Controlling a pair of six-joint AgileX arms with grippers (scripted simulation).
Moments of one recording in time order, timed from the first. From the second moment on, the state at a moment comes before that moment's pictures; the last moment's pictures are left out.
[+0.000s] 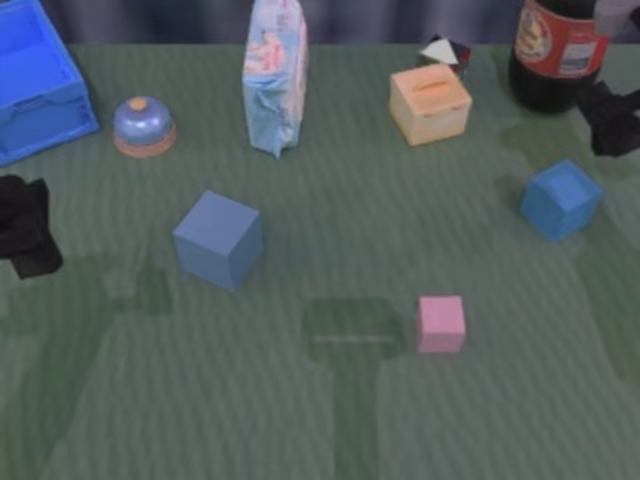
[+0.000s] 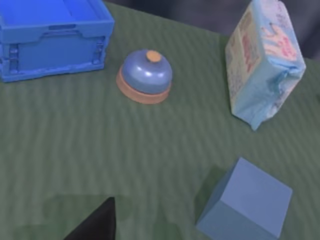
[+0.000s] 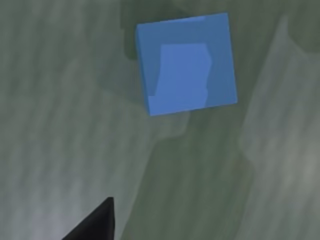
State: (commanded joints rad) left arm -0.17 0.61 0.58 -0.41 -0.02 -0.34; right arm 0.12 1.86 1.65 -1.05 0.01 -0.31
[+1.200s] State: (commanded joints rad) left arm 0.02 0.00 0.00 0.00 0.00 0.00; right arm 0.15 2.42 2.13 -1.28 0.01 -0.40
